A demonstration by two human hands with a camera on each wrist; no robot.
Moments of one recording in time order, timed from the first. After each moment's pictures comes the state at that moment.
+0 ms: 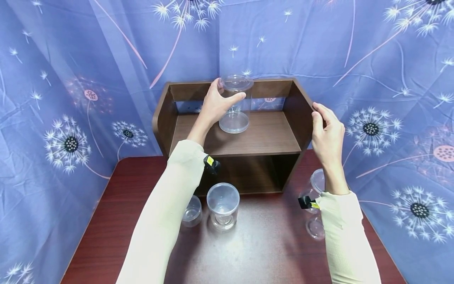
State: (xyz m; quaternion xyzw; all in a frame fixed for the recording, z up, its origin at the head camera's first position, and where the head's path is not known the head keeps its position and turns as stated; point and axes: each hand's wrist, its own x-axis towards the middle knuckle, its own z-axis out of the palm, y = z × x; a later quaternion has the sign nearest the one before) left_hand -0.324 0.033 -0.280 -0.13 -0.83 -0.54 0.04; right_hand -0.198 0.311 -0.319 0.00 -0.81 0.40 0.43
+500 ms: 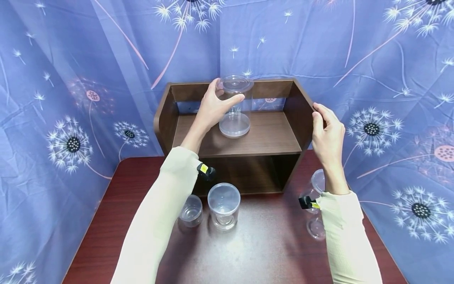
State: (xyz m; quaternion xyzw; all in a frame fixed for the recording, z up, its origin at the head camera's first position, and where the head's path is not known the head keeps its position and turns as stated) left_hand -0.305 0.022 -0.276 -0.15 -0.80 -0.57 0.05; right_hand -0.199 0.311 -0.320 0.00 -0.81 0.40 0.43
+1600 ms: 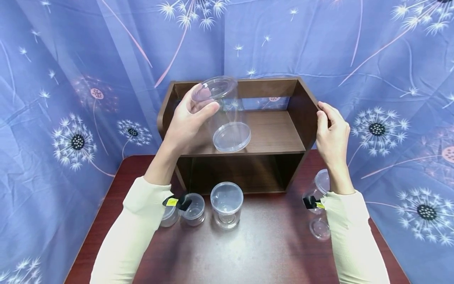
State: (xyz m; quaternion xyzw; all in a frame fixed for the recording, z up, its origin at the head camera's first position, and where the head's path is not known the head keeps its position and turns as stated) left_hand -0.228 -0.043 -0.264 -0.20 -0.69 -0.70 0.03; right_hand -0.200 0.309 -0.319 -0.01 -0.81 0.40 0.43
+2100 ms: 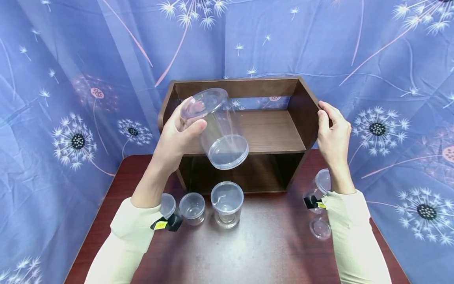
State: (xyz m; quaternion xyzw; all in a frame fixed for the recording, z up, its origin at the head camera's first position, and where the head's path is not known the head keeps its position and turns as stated) left_hand -0.191 -0.066 -0.281 -0.23 -0.63 -0.74 0.02; right_hand -0.199 0.309 -0.318 0.00 -0.80 0.41 0.43
